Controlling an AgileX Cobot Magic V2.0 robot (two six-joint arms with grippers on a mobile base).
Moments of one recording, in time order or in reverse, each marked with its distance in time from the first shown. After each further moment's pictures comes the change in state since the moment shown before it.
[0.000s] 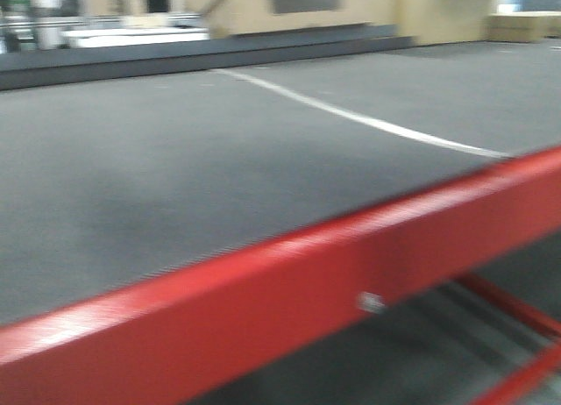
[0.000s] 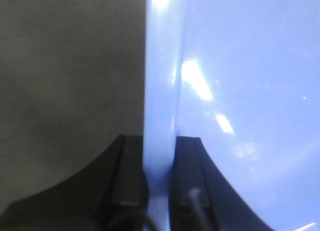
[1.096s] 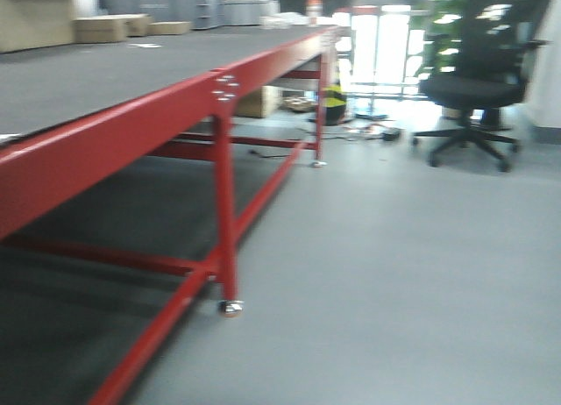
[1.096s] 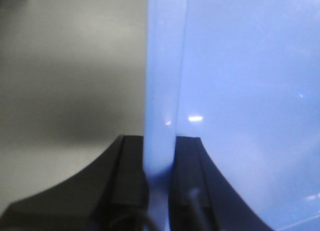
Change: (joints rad) left arm 0.000 0.000 0.000 -0.007 0.000 0.000; right arm 0.000 0.000 0.000 -0.004 0.000 0.003
